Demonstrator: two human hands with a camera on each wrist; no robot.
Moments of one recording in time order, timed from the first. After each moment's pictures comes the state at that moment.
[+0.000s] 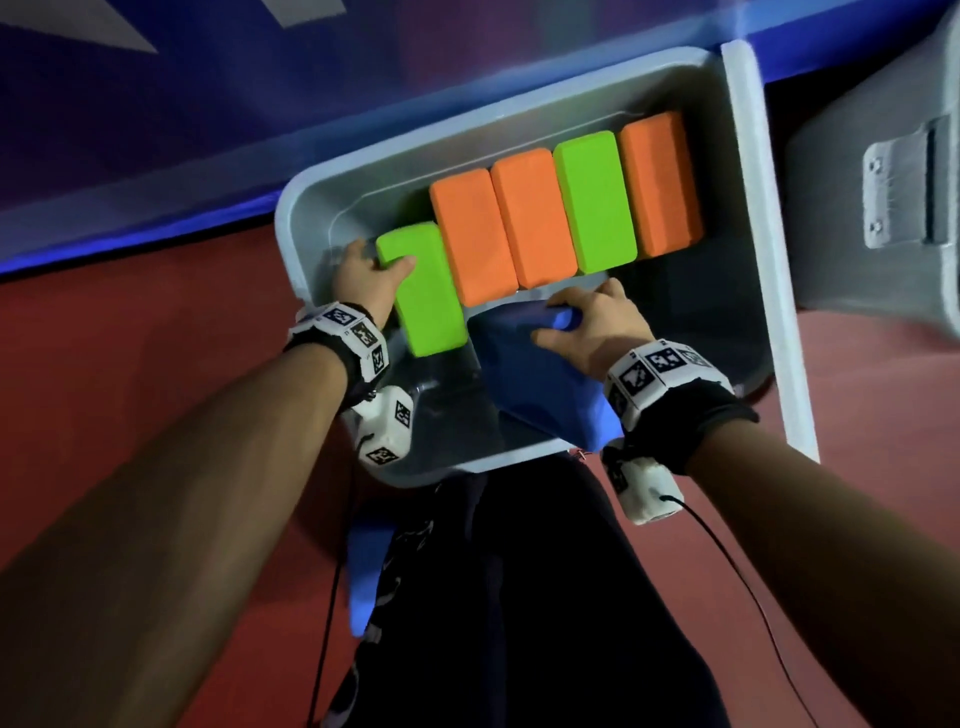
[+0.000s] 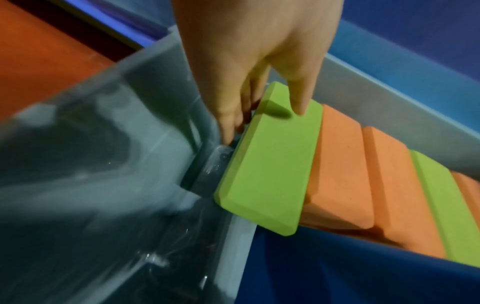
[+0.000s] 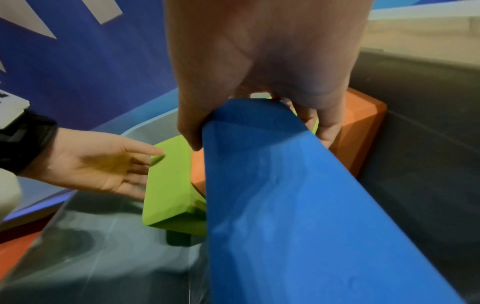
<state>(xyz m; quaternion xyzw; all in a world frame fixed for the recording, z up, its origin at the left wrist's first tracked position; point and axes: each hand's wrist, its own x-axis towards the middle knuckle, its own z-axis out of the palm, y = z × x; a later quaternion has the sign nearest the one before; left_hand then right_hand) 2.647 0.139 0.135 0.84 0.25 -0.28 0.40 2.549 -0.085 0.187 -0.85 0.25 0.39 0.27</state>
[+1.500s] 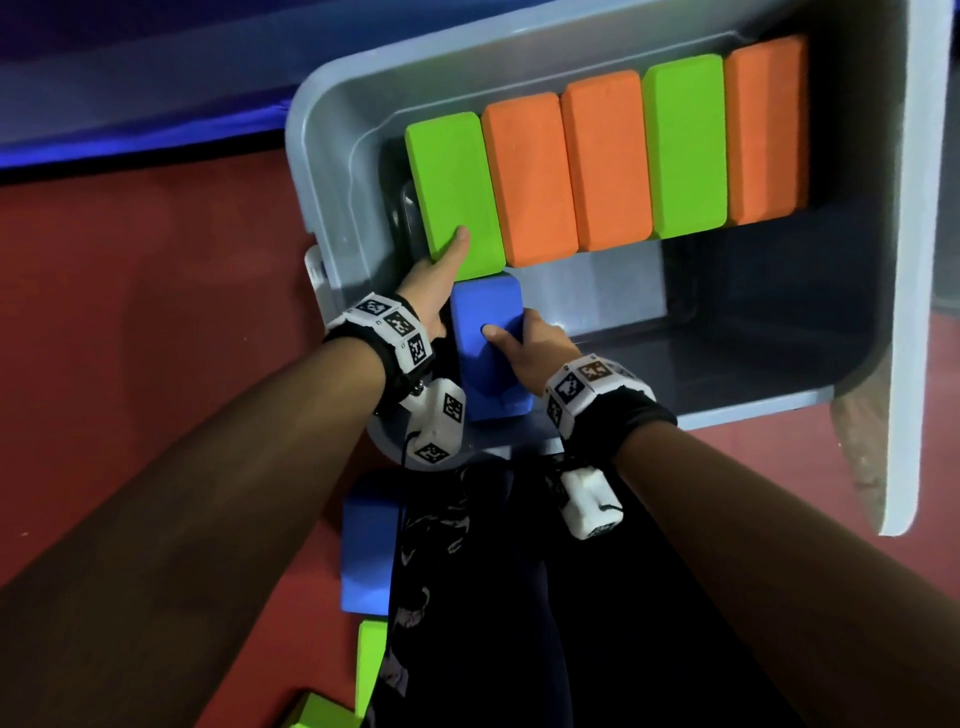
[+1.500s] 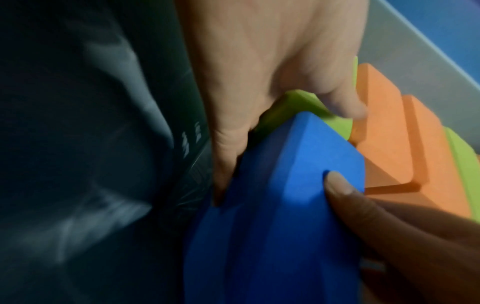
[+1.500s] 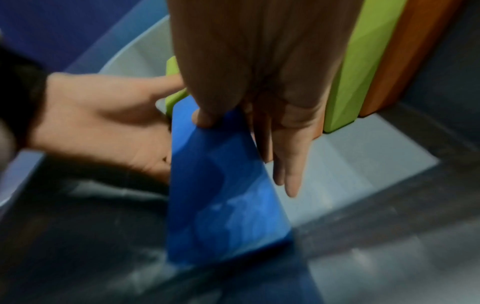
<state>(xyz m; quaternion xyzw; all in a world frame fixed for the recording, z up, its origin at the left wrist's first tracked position) 2.597 0.149 0.064 0.60 0.40 -0.45 0.53 2.525 0.016 0.108 -0.77 0.25 0.48 0.35</state>
